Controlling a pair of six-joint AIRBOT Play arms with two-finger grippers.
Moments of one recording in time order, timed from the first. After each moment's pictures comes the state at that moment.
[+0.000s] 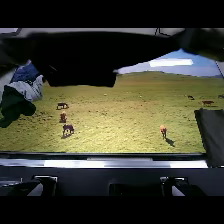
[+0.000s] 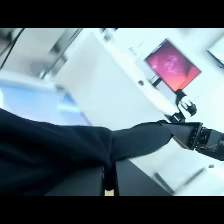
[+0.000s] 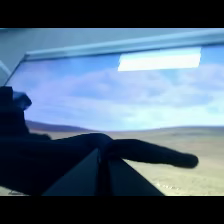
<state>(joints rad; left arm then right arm) 0.06 -0.91 1.33 0.15 -0.91 -1.00 -0.03 -1.05 1.66 -0.98 0.99 1.41</state>
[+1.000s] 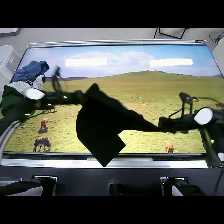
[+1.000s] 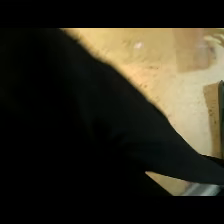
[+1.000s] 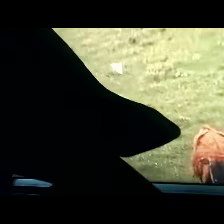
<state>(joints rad) -0.17 -1.44 1.09 0.52 -0.84 -1.22 -0.04 -0.97 0.79 -1.29 1.18 1.66</state>
